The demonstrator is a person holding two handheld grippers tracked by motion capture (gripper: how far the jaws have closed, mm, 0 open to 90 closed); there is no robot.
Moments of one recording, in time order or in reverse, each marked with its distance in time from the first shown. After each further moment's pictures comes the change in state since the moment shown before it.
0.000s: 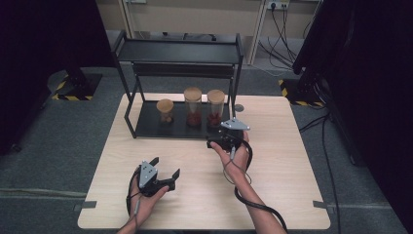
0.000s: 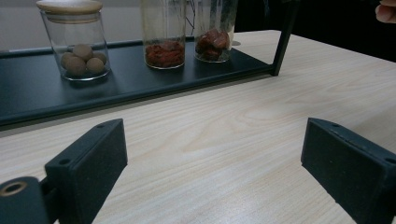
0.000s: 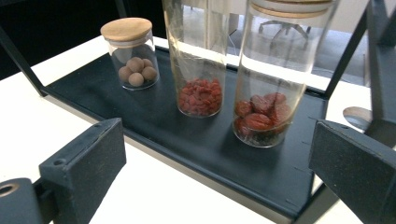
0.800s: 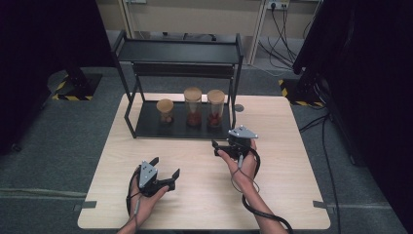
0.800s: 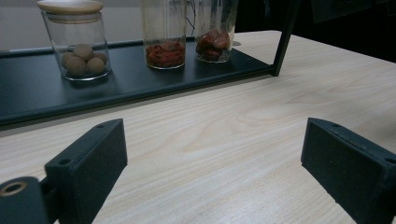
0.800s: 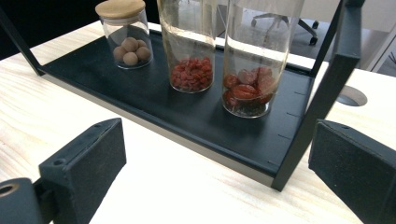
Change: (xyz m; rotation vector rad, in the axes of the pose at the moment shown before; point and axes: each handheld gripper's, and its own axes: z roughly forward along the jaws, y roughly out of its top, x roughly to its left) left arm 0.000 0.000 0.000 -0.001 0.001 -0.003; right arm -0.010 -0.023 -0.021 0.018 -0.007 -0.006
